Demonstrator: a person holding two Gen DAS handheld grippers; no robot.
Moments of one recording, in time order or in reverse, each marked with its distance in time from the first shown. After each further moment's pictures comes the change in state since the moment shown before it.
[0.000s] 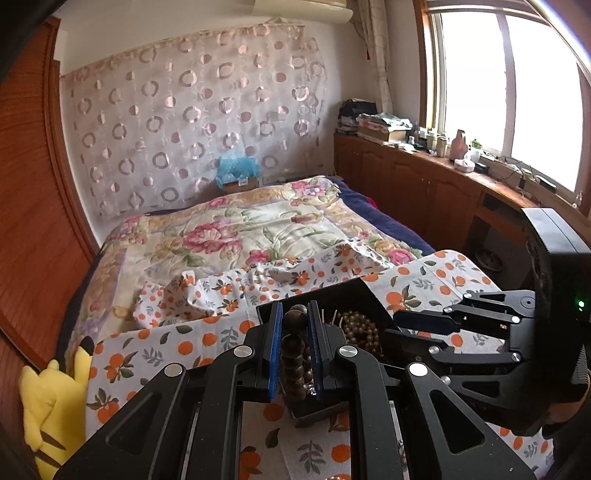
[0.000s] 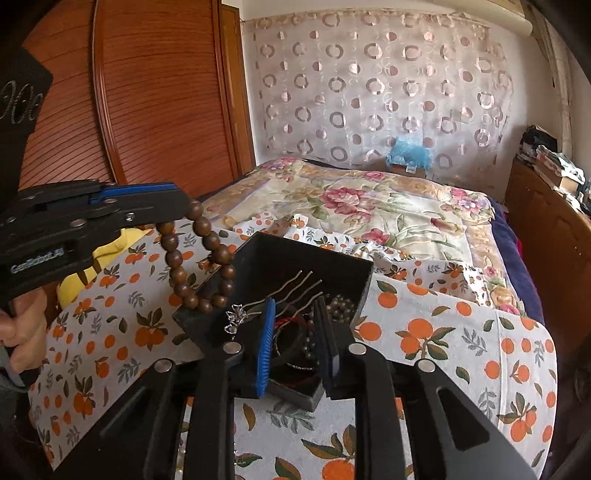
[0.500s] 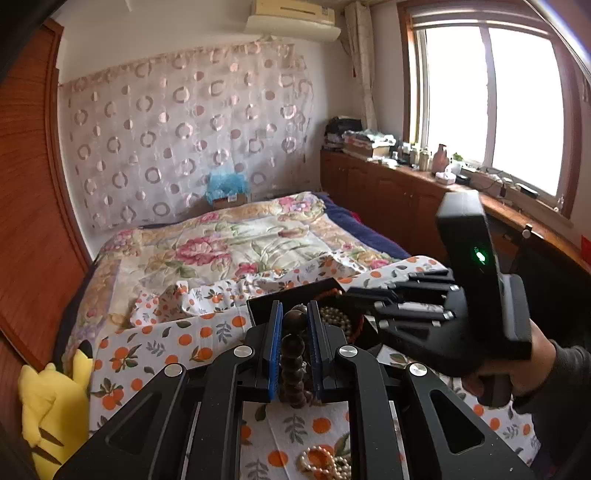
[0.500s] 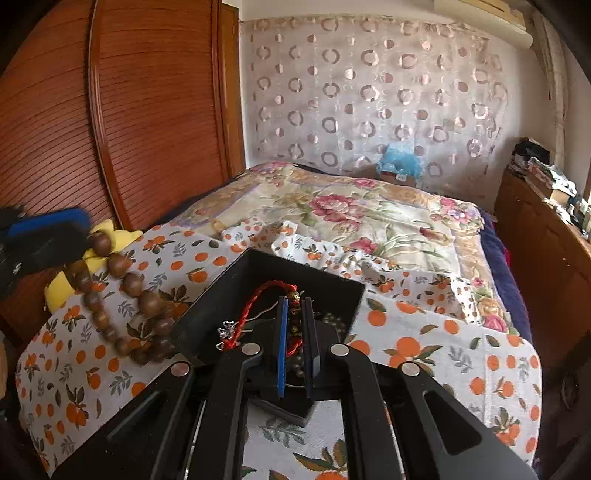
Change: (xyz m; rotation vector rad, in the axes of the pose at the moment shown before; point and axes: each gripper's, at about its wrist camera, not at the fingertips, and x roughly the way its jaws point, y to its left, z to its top) left arm -0.050 -0.004 -0.014 0.004 -0.063 -0.047; right arm 0.008 0.005 0.018 -0.029 -0.004 -0.043
